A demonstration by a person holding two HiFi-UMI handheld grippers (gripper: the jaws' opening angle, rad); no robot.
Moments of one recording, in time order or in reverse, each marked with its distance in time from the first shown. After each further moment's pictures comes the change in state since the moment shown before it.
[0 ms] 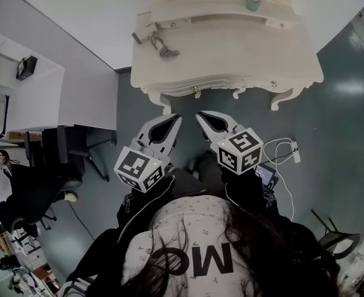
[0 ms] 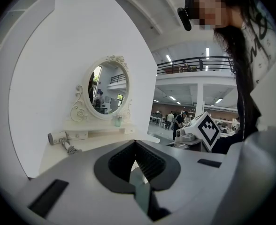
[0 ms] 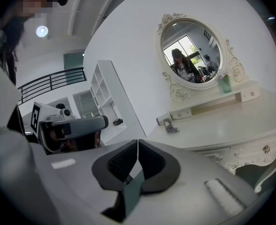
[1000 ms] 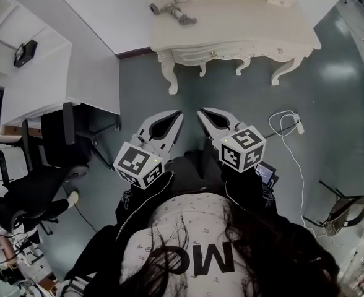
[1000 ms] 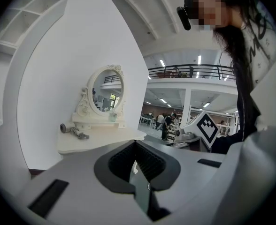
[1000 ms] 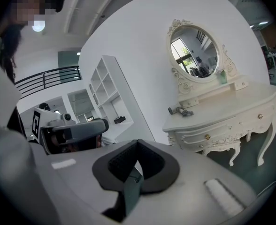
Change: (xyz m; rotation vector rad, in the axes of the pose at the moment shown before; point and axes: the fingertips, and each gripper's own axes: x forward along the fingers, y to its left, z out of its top) left arm -0.197 -0.002 -0.061 -0.012 -0.013 -0.114; right arm 0.008 0.184 -0.093 0.044 -0.025 -0.098
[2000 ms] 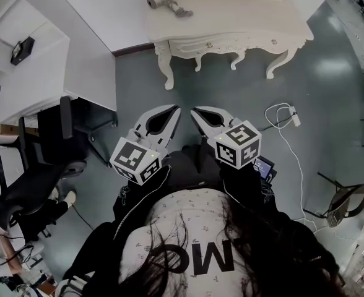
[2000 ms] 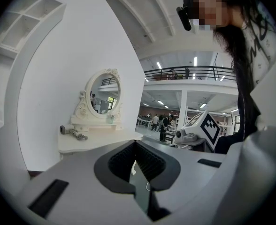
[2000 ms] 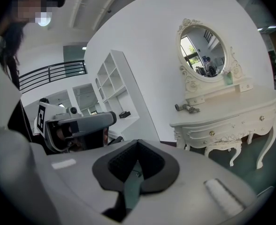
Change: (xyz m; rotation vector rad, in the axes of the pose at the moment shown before) left arm -0.037 -0.020 -0.005 0.022 -0.029 -0.030; right arm -0.015 0.049 -0.027 -0.059 0.047 0.026
